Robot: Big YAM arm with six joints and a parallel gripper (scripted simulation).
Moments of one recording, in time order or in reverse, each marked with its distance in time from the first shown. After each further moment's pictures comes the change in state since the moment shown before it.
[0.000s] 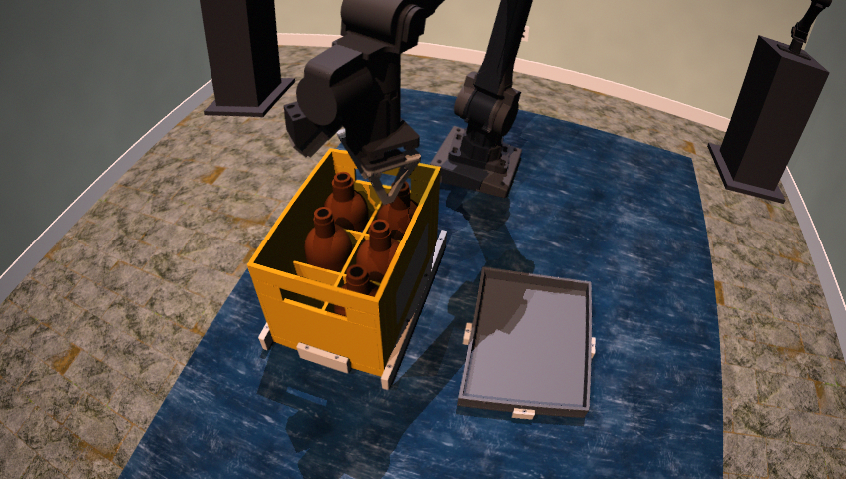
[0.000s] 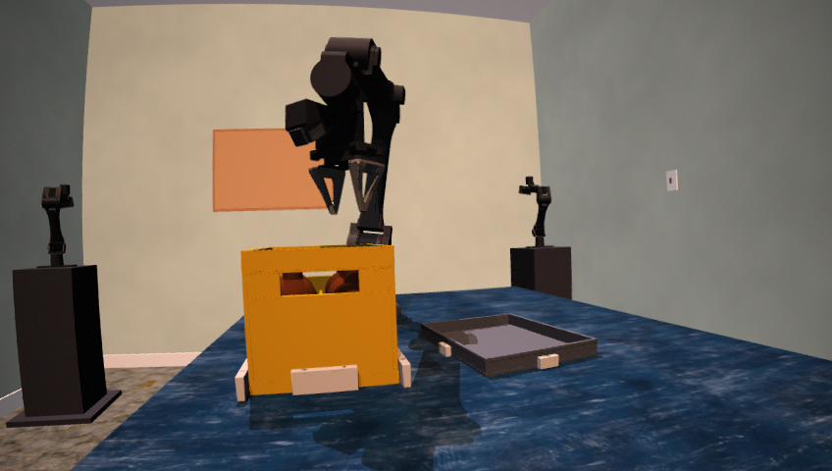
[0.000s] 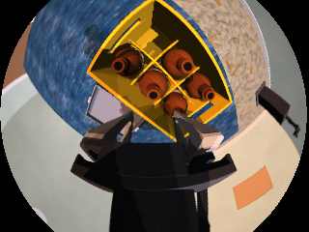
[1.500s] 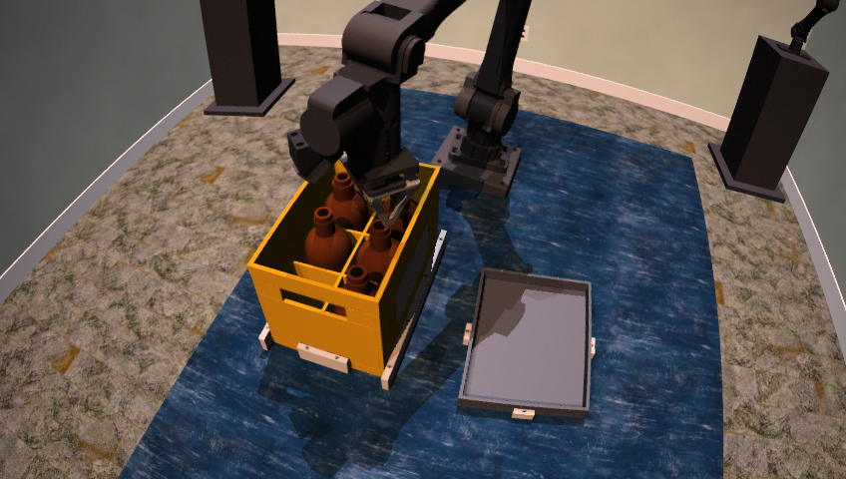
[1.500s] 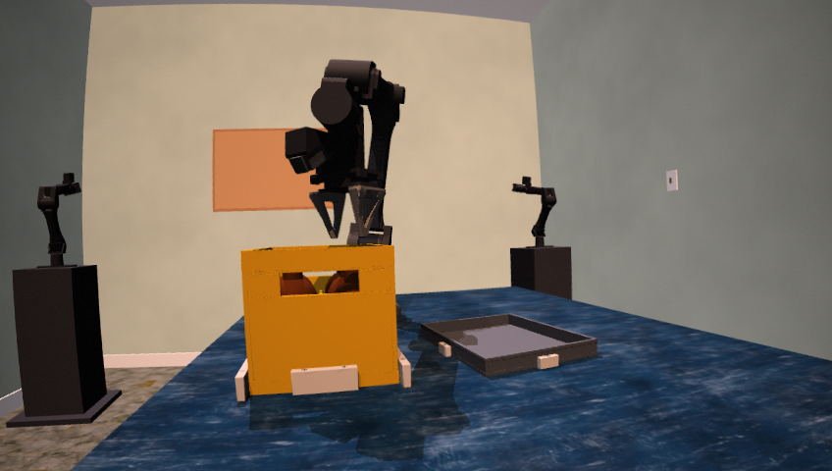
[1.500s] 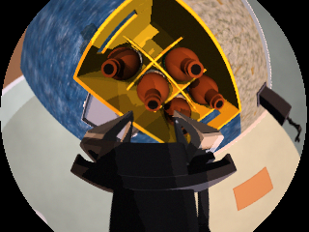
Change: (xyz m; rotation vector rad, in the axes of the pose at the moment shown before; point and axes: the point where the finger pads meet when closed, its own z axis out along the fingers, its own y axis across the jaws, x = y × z) arm 0.001 -0.001 0.038 0.002 0.003 0.001
